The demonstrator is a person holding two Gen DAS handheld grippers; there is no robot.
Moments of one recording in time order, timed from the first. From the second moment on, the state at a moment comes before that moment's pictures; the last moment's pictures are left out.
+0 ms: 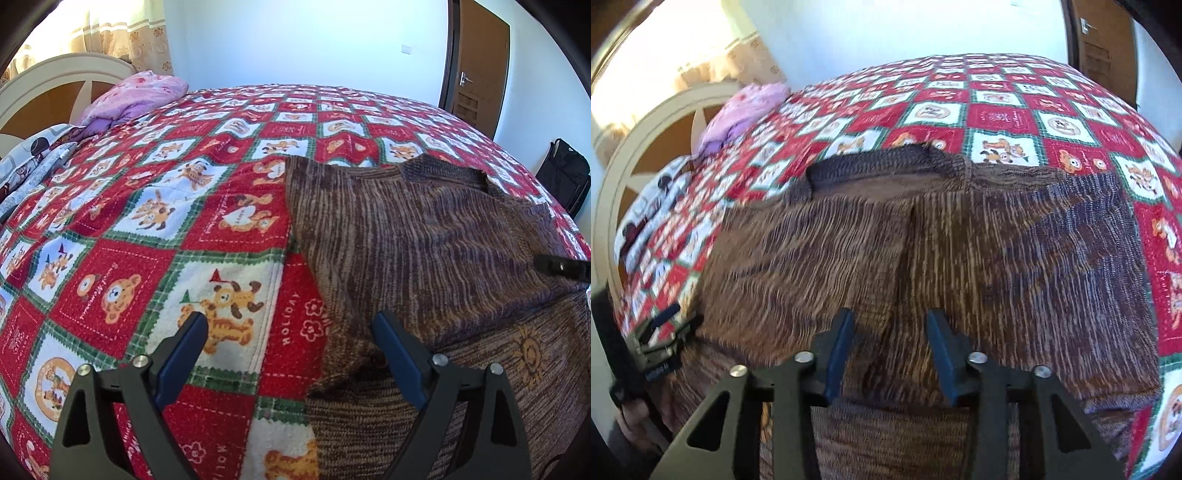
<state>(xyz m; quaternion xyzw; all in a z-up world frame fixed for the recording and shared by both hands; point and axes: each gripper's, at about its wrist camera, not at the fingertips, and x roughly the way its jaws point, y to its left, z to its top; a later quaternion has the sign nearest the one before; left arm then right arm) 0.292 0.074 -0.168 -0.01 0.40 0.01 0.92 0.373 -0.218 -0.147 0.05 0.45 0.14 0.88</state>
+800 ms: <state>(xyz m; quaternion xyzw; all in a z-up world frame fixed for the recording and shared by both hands) 0.282 0.066 -0.161 0.01 0.37 -0.01 0.93 0.351 -0.256 -0.133 0.04 0.42 0.12 0.90</state>
